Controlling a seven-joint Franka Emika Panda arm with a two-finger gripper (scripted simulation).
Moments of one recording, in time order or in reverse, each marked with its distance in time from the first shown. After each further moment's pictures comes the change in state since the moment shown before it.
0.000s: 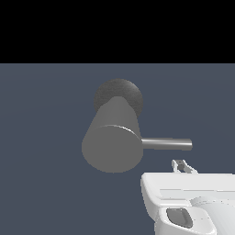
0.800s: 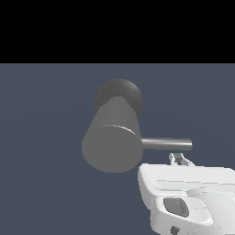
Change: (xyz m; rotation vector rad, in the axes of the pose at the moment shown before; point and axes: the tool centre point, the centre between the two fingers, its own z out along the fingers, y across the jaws) arm -0.015 0.006 0.007 0.000 -0.036 0.047
